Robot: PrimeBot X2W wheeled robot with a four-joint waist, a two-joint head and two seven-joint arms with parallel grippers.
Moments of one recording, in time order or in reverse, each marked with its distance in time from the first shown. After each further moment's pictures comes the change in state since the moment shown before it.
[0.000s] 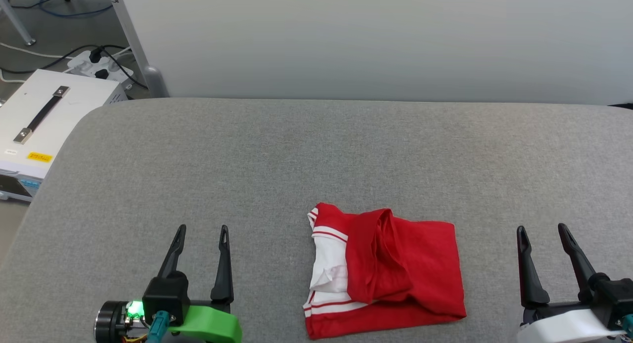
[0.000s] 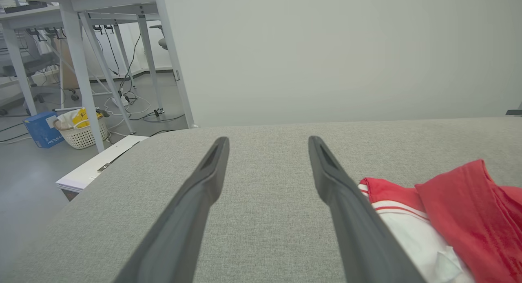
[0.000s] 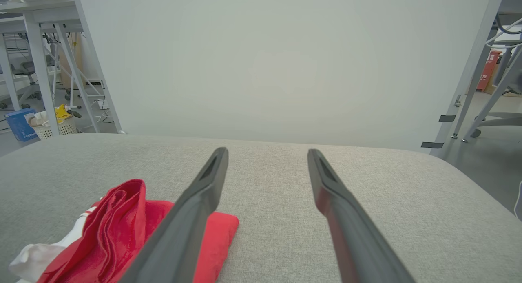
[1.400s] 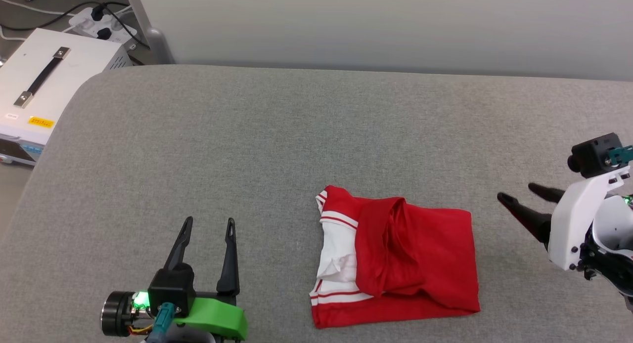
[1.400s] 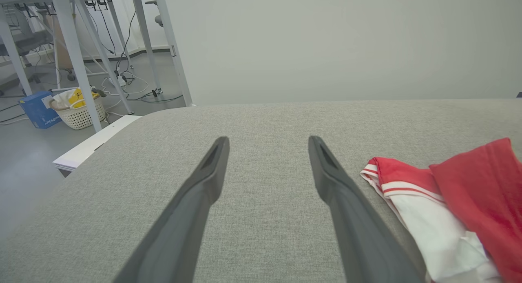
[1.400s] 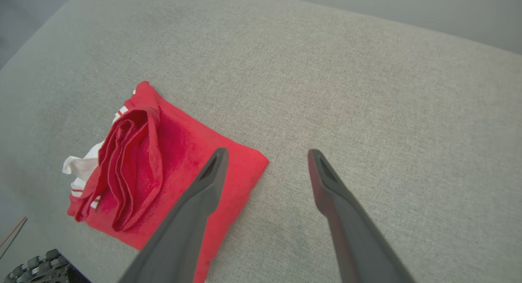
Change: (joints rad) left arm -0.023 -0.007 -0.010 0.012 -0.001 -0.009 0.000; right arm -0.446 -0.507 0.382 0.096 0.652 0.000 0.799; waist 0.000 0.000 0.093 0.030
